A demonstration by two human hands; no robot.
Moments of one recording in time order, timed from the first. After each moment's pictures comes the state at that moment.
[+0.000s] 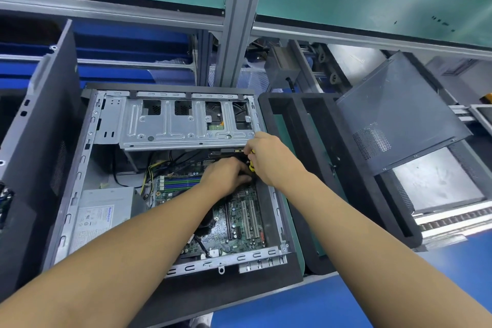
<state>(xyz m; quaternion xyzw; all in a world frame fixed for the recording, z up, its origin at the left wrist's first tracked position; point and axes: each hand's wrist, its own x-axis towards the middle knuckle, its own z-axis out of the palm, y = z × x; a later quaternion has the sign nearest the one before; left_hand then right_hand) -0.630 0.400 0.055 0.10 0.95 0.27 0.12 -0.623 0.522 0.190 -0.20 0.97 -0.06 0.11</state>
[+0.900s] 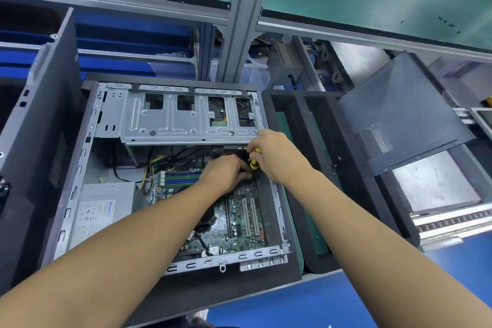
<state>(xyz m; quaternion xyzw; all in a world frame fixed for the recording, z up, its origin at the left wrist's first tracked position) -0.632 0.397 0.048 0.11 0.95 0.27 0.09 -0.628 0.522 0.195 -0.19 0.97 -0.05 0.15</state>
